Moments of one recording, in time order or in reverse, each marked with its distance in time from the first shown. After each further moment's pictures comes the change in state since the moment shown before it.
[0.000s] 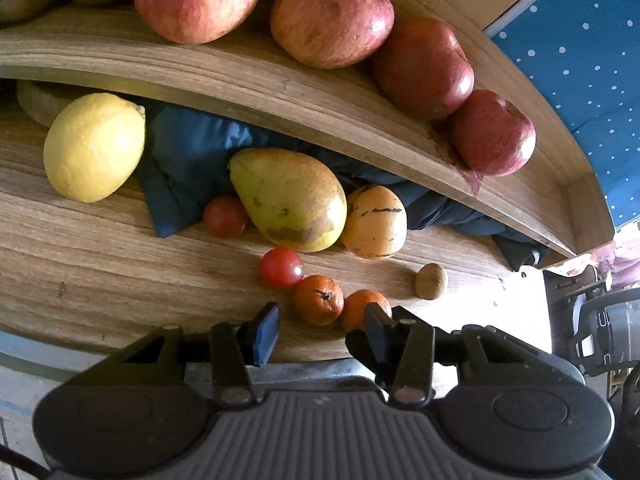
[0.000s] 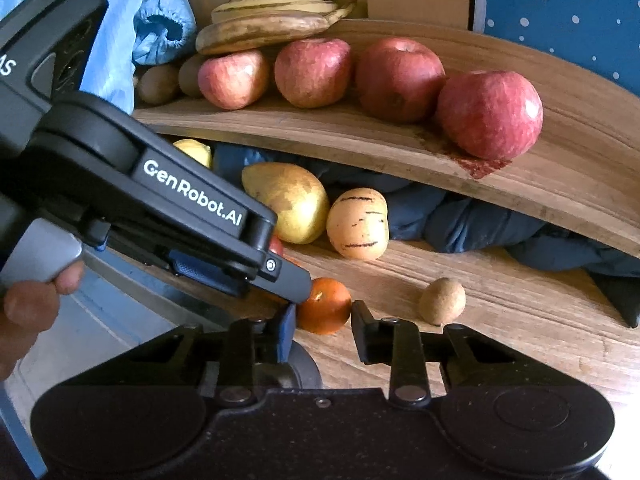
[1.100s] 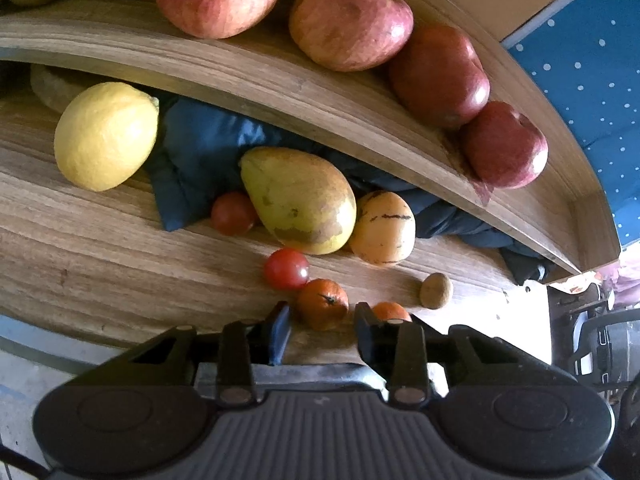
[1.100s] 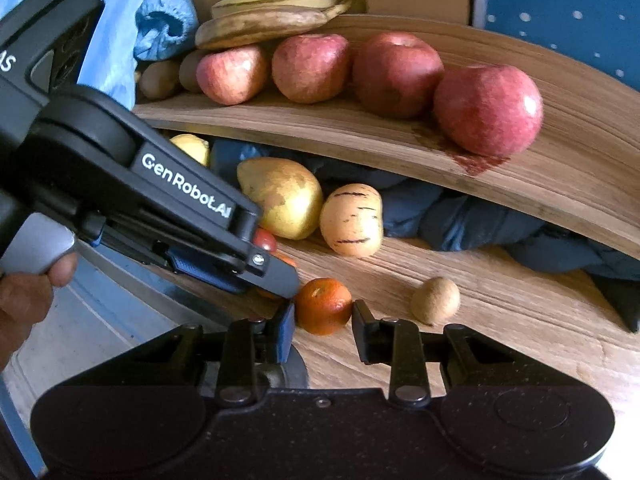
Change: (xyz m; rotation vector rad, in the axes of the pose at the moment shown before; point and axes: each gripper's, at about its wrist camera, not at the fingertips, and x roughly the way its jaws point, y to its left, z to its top) left arm 0.003 0.000 0.001 -0.061 -0.014 0.018; right arm 0.001 -0.007 -0.002 -0.008 0.010 0.009
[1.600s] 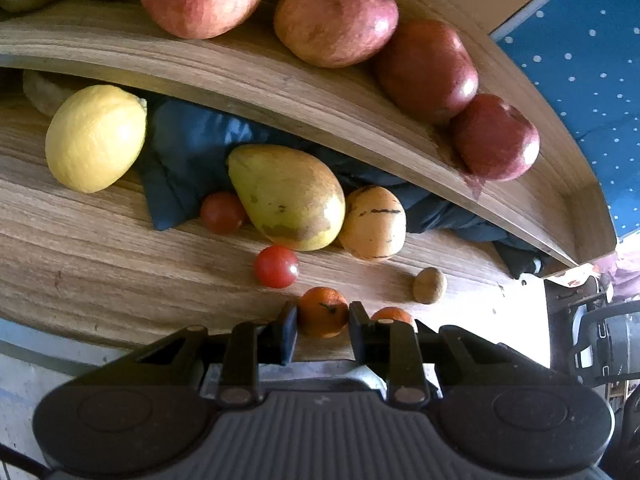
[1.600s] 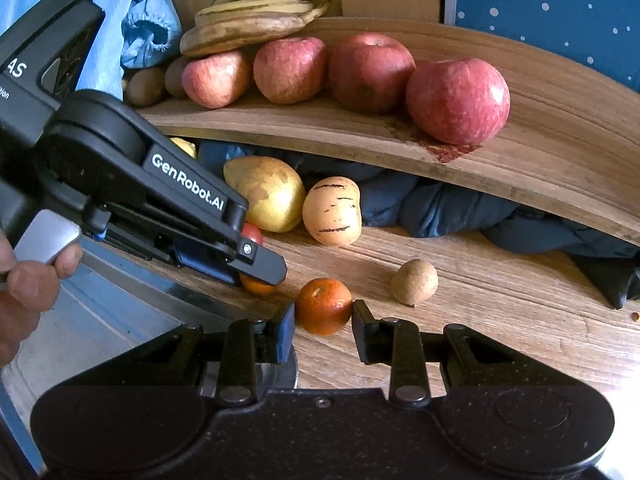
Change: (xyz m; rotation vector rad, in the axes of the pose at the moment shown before) left arm 0.002 -0.009 -0.002 0.028 0.008 -0.014; right arm -0.005 -0.005 -0.014 0.031 -0.015 -0.034
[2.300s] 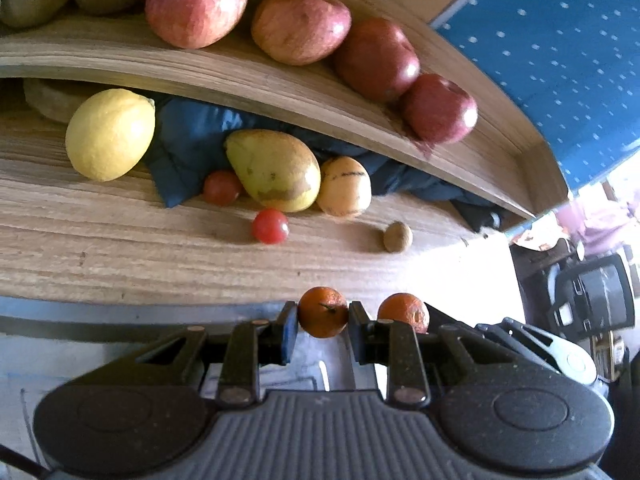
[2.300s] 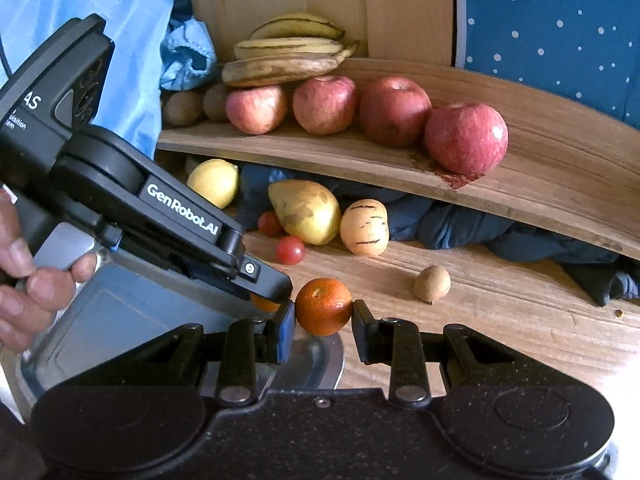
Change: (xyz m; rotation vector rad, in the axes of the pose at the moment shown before) left arm -0.048 0.021 -0.024 0.129 0.031 -0.107; right arm -0.042 0.023 -0.012 -0.014 -0.056 0.011
